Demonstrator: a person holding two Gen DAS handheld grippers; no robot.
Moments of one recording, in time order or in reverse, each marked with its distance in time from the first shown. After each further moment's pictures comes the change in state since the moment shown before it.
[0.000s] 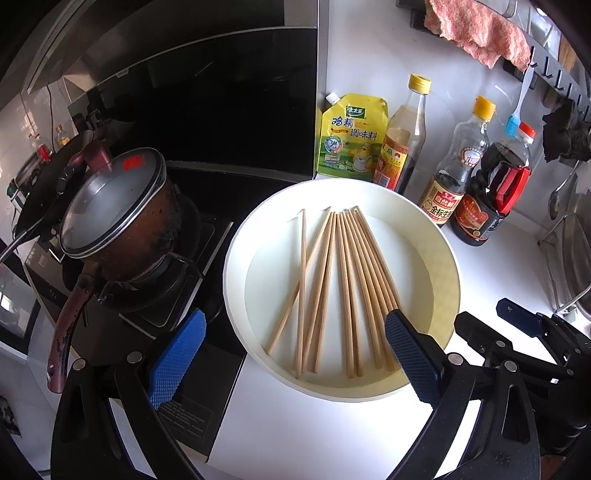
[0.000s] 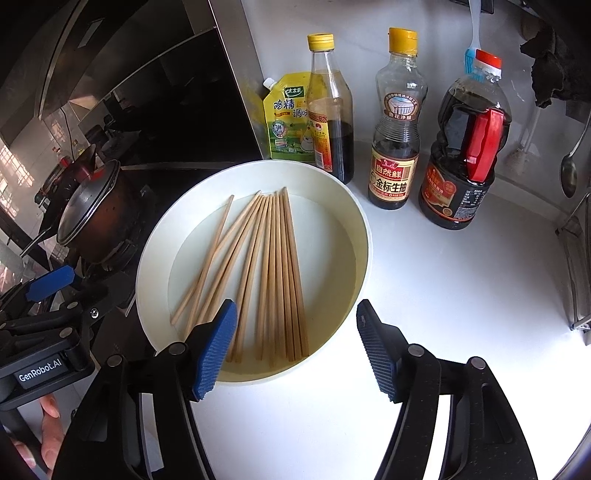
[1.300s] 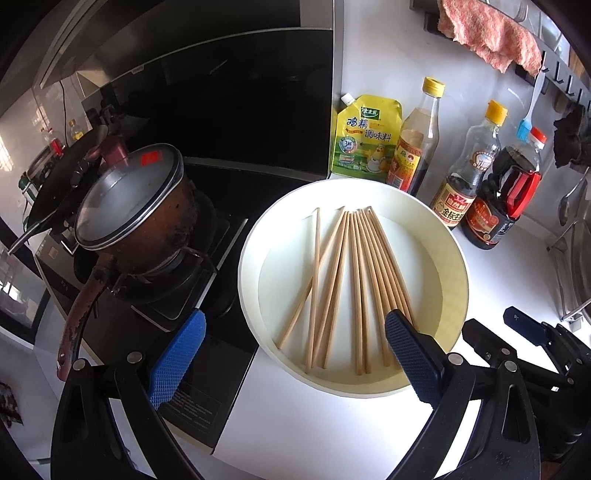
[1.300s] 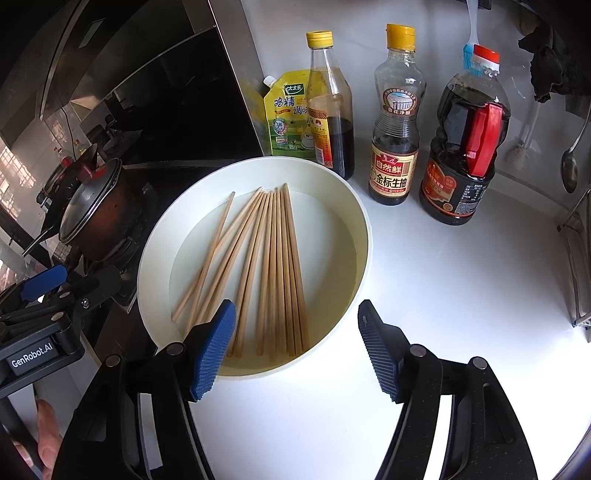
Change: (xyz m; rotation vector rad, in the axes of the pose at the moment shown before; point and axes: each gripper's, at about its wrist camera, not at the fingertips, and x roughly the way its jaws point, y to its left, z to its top) left arm -0.005 0.003 0.001 -0.026 0.005 0.050; right arm 0.000 -0.003 -0.002 0.000 0.010 0.014
